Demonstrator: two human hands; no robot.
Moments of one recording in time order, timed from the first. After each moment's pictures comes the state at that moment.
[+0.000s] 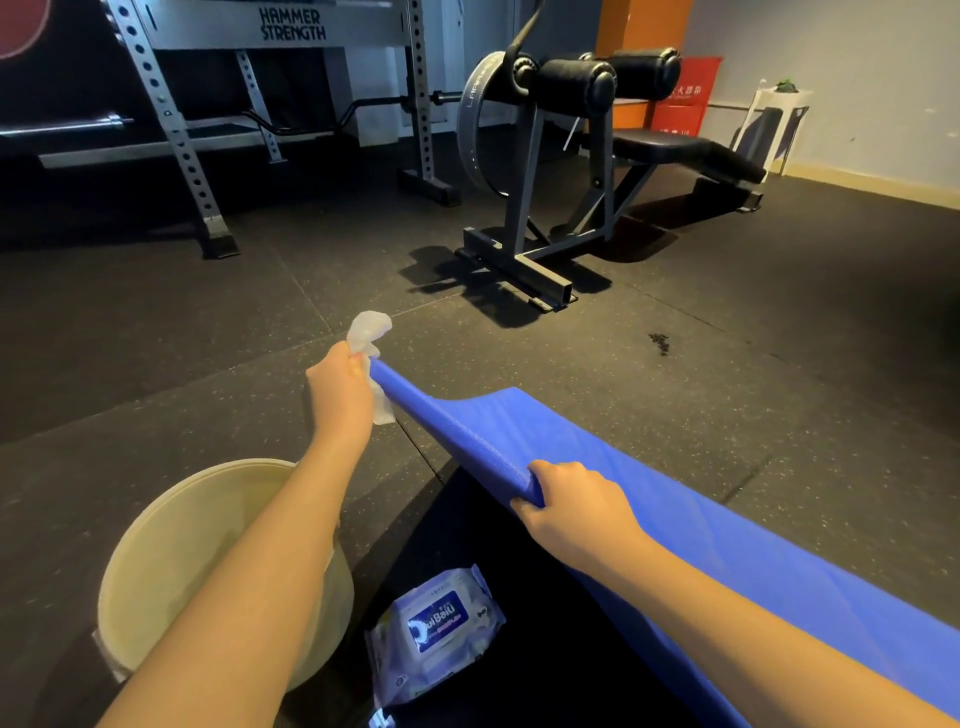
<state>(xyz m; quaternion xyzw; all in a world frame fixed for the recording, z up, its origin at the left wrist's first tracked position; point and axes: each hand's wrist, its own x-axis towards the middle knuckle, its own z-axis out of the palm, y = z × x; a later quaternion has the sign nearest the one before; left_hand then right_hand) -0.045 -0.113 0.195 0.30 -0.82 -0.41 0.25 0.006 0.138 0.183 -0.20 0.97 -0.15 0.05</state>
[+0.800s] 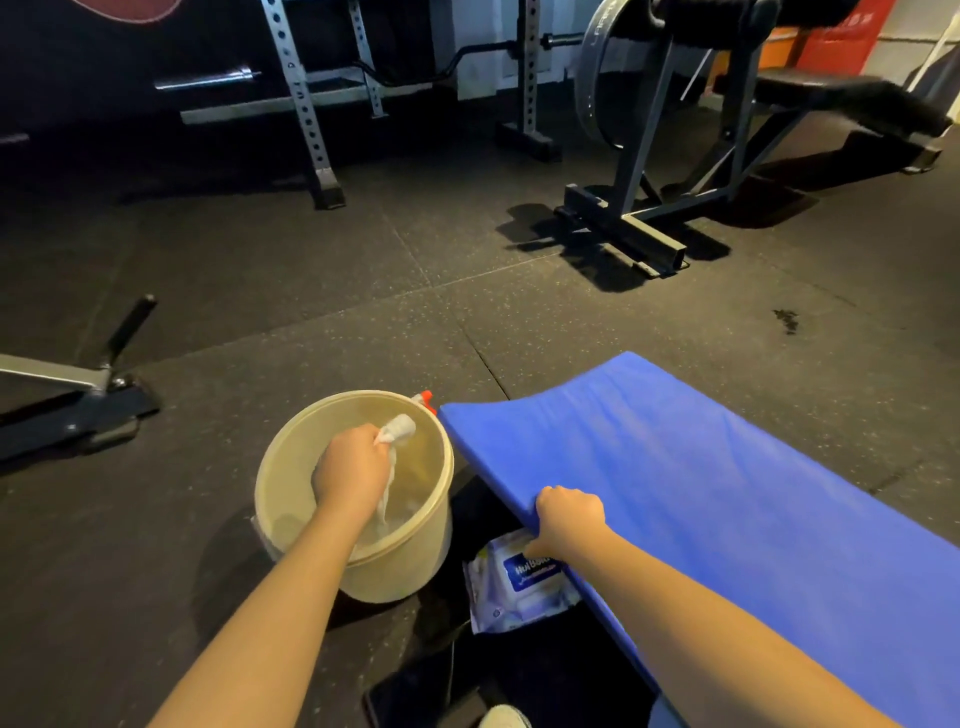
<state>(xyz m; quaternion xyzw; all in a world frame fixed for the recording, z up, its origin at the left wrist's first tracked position) 0.085 -0.209 0.099 0.37 -0.91 -0.18 0.06 0.014 0.021 0.065 -0.27 0.94 0.06 0.22</state>
